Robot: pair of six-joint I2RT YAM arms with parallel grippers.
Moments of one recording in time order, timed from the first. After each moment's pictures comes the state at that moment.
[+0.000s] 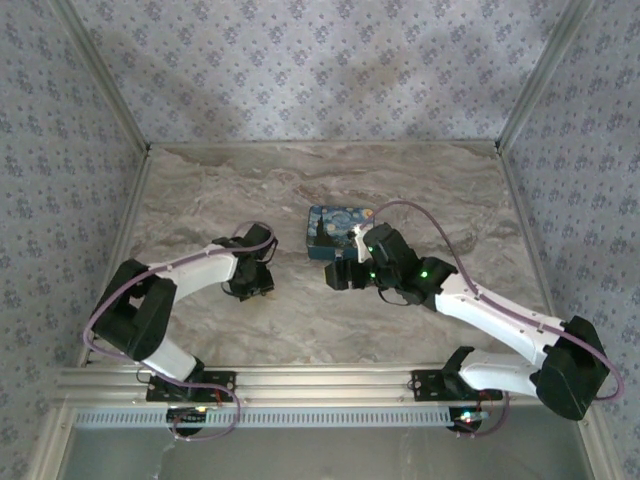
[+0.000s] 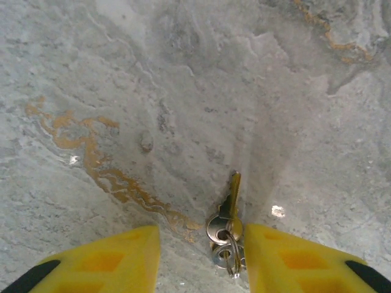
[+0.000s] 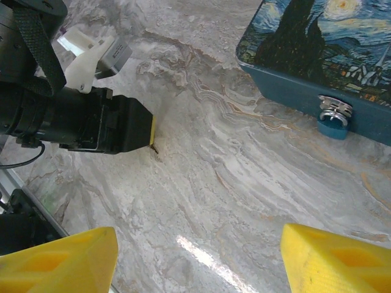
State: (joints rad) left arm -0.57 1.55 0.83 -0.67 -0.03 -0.90; right arm 0.80 1.15 0.81 -0.37 -0.16 0.53
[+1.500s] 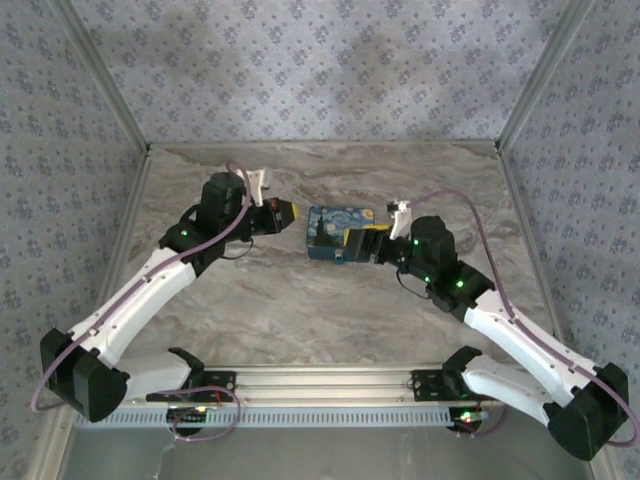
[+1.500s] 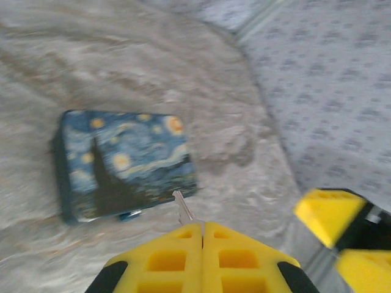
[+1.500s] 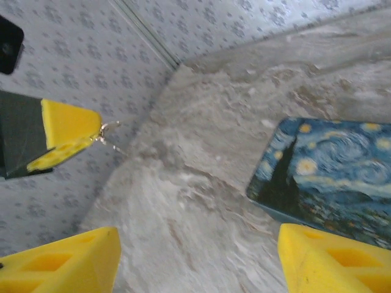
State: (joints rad) left arm -0.57 1.19 1.10 -0.34 0.34 -0.66; right arm 0.63 0.93 0.75 -0.09 -0.19 0.61
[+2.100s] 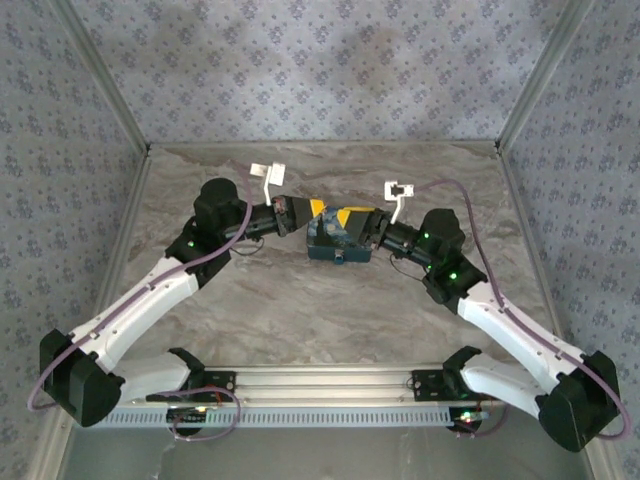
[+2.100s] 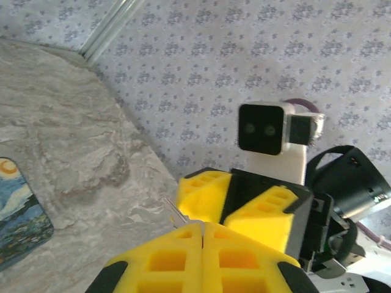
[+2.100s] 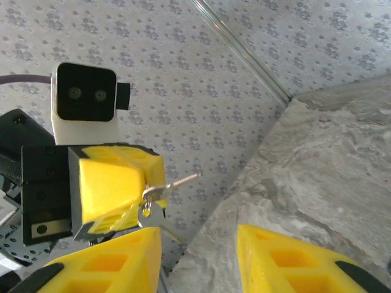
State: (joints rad) left arm -0.64 1.16 1.00 0.10 0.60 -0.80; right arm 0.58 1.01 0.74 0.34 -0.47 0.82
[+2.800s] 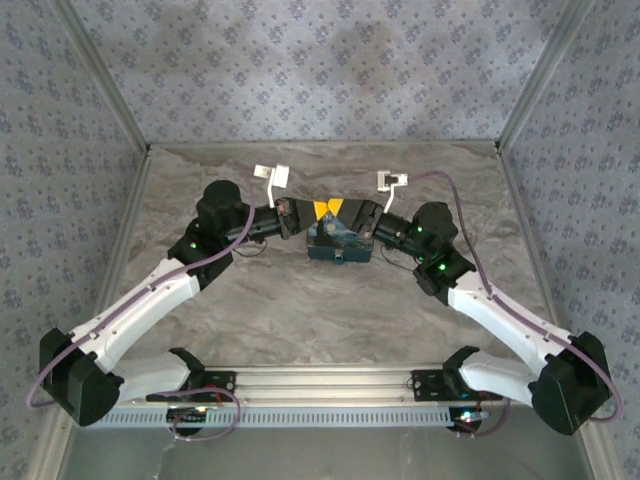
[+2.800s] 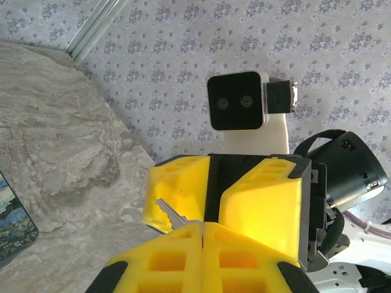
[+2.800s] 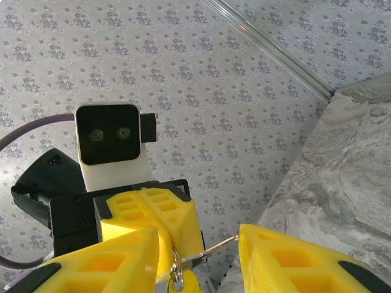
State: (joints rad) left arm -0.67 1.16 1.00 0.11 0.58 -0.80; right arm 0.61 1.11 0.79 0.47 -0.49 1.00
